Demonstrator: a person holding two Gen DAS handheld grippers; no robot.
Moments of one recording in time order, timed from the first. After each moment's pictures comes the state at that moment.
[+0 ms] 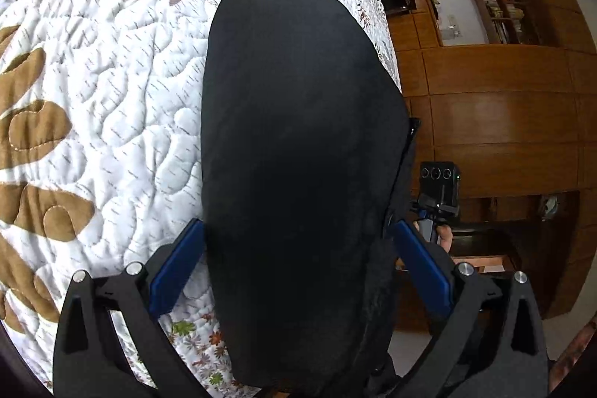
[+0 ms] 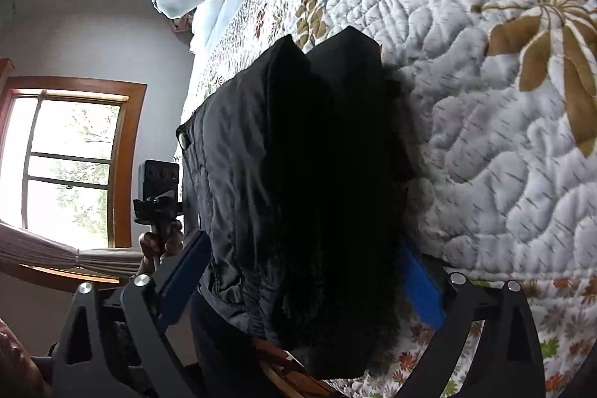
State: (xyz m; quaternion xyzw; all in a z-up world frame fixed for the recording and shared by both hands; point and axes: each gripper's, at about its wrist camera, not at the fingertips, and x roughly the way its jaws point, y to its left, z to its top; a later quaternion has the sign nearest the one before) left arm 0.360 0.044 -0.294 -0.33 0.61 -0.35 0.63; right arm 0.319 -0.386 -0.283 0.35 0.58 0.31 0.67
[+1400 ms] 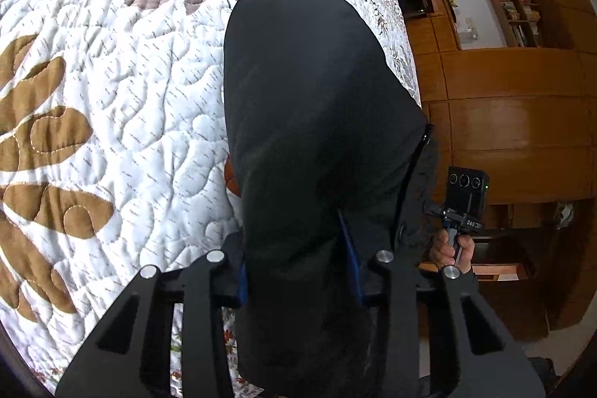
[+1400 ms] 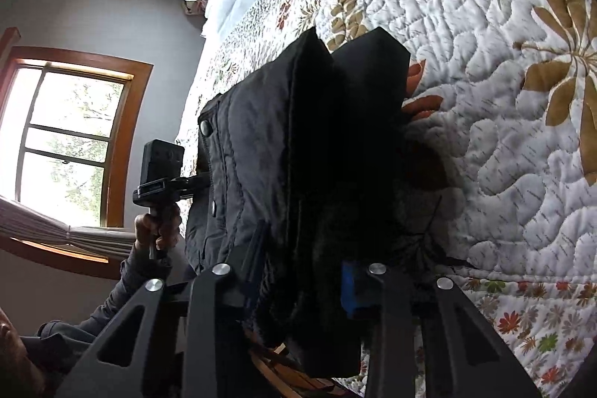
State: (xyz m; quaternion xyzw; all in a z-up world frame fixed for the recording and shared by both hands) left arm 0.360 0.050 -0.284 -0.31 0.62 -0.32 0.64; right arm 0.319 -0.370 -0.254 0.30 0.57 0.34 0.68
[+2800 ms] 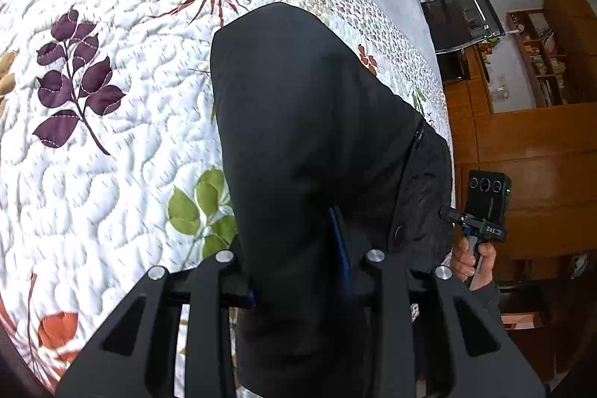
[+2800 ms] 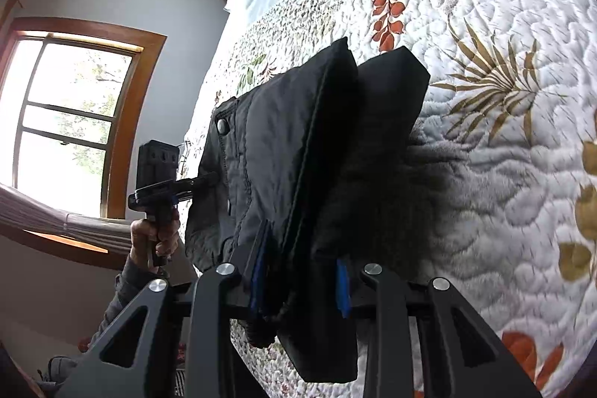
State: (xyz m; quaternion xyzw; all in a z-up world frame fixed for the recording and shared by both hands) left arm 0.453 0.231 -0.259 -0.32 0.59 -0.23 0.70; right arm 0.464 -0.217 -0.269 0.25 0.59 0.40 0.66
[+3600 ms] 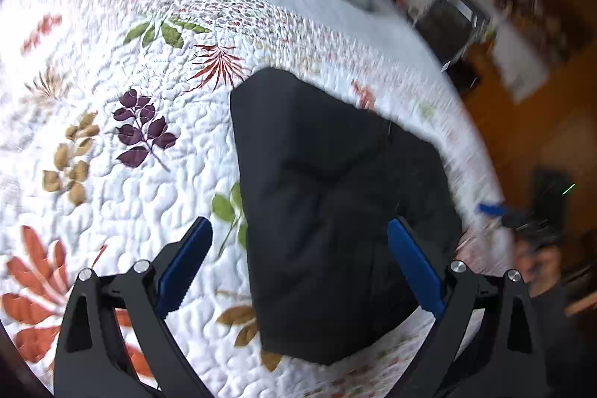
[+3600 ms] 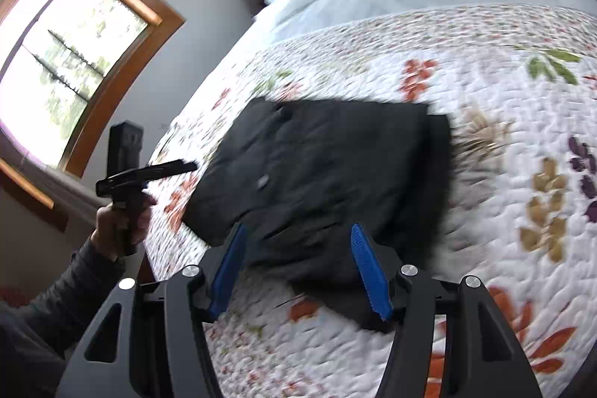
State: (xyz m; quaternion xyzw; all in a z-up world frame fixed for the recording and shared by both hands) left arm 0.354 0.220 -0.193 -0.17 0.50 -0.15 0.84; right arm 0.368 -0.211 -0.183 0.12 0.49 0.40 0.77
